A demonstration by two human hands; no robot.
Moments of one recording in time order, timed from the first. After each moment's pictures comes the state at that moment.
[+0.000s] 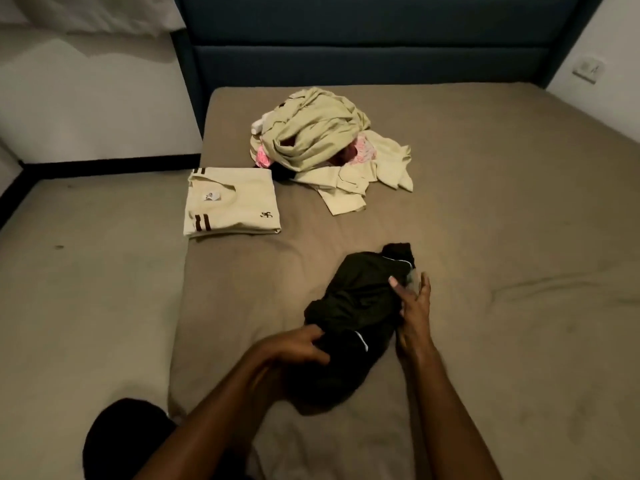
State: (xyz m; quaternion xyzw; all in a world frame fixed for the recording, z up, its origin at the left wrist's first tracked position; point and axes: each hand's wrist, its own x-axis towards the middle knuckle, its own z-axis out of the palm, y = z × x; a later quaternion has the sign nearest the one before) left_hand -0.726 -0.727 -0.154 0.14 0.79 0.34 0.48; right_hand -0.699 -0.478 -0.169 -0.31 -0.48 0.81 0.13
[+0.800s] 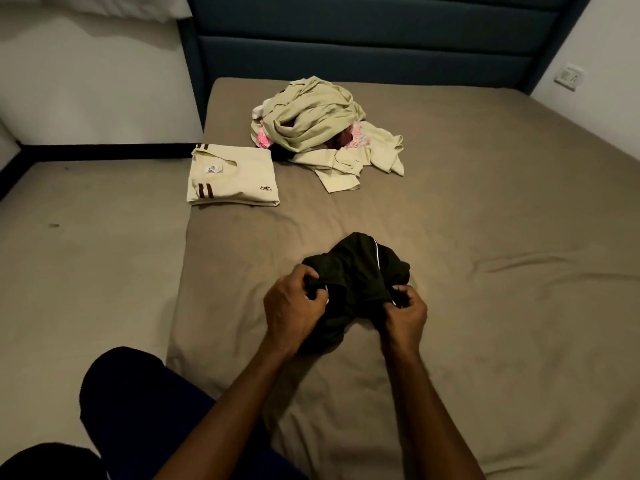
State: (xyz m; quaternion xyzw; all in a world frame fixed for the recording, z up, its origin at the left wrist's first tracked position) left_hand -0.648 -0.710 -0.152 0.07 0.91 0.38 -0.13; right_hand -0.605 -0.514 -0.195 -0.31 -0.65 0.66 0.24
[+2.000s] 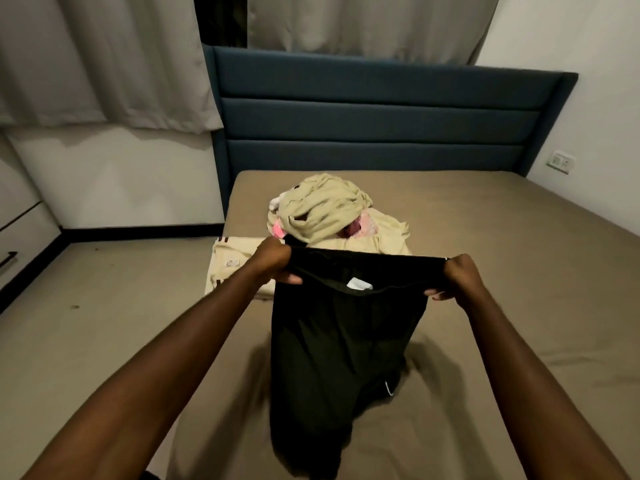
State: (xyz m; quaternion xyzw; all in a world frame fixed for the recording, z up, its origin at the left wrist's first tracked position) left_hand -0.862 -0.741 0.048 -0.01 0.81 0.57 0.13; right_hand -0.796 -0.383 0.016 -0.29 -0.79 0.52 0.09
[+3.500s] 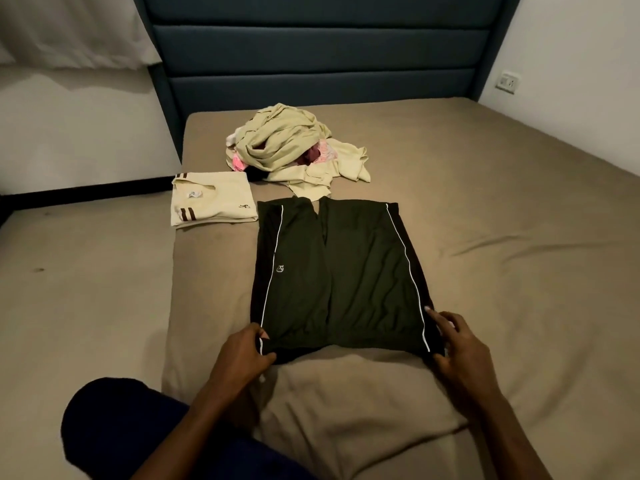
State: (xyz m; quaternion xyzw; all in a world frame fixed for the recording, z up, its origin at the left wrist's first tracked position) left_hand -0.593 -0.800 -0.176 0.10 0.94 0.29 0.12; right_hand -0.441 -0.409 -0.176 -0.16 -0.96 0.18 0.14
